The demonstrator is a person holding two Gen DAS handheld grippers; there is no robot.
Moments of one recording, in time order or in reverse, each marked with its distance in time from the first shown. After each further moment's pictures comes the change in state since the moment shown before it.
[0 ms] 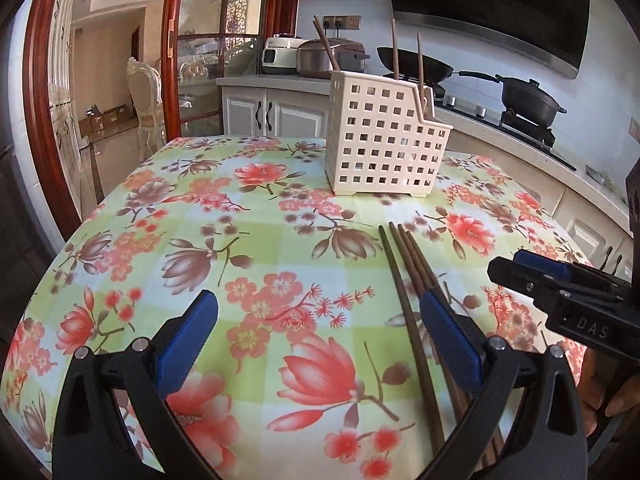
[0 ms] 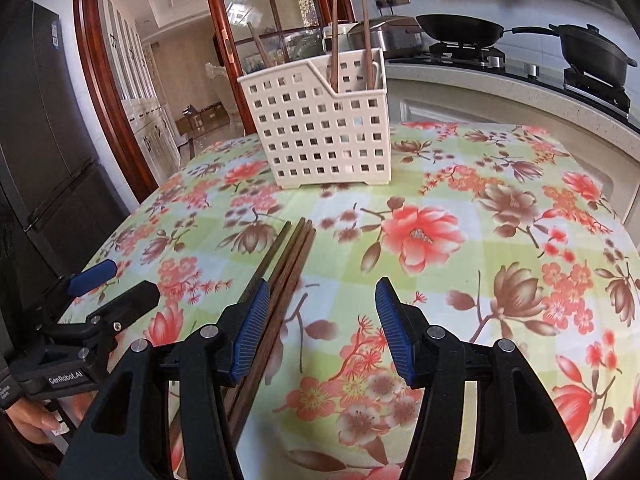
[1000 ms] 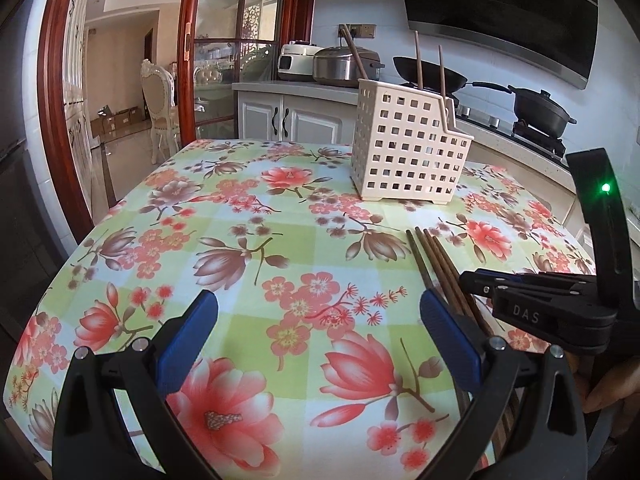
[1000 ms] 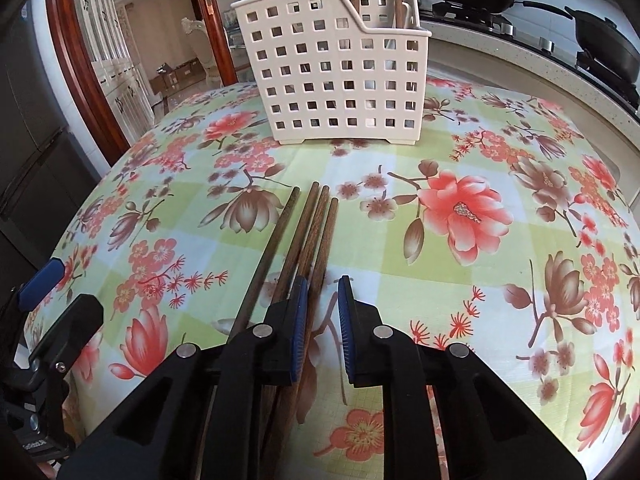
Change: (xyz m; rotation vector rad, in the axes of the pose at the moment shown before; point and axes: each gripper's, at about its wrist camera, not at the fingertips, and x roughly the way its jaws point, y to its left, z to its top) left arm -0.008 0.024 -0.006 -0.027 -0.033 0.030; right arm 0.057 0.032 0.012 -0.006 0.181 -0.106
